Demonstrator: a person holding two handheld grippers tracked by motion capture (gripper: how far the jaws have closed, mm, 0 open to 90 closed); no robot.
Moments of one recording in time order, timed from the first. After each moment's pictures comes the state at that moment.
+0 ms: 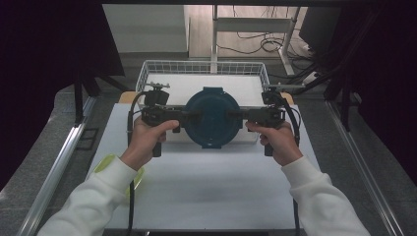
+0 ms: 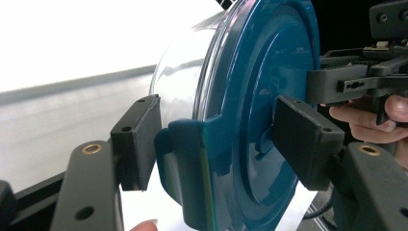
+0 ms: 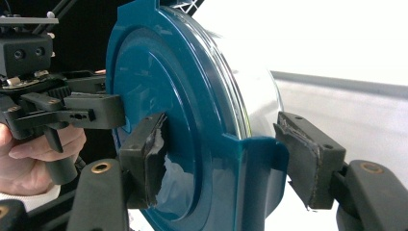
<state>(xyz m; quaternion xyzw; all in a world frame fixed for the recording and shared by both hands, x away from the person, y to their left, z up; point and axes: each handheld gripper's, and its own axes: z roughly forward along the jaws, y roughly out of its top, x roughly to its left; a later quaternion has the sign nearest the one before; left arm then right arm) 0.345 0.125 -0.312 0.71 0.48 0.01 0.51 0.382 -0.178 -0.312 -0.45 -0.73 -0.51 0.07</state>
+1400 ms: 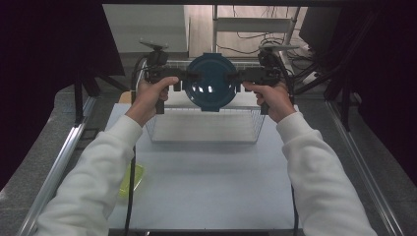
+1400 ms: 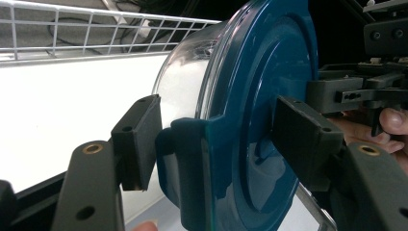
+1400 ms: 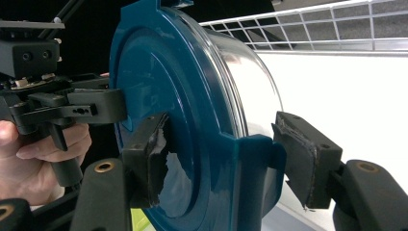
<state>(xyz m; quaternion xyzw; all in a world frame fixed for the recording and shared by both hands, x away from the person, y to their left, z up) 0.446 0.142 -0.288 0.69 0.48 -0.02 0.54 0.471 -0.166 -0.273 -0.47 -0.73 -0.50 0.06</state>
